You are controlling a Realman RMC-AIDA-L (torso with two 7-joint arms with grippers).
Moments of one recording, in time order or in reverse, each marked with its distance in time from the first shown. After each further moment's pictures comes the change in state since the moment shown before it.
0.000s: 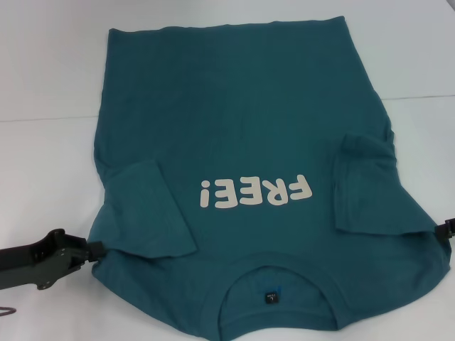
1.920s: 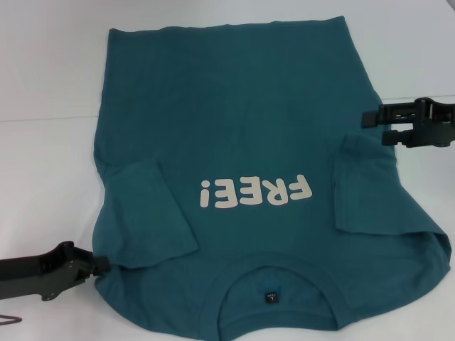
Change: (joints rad) left arm -0.005 -0.008 0.056 0.000 0.043 -0.044 -0.037; right arm 0.107 -0.021 -0.040 0.103 0.446 0.043 0.079
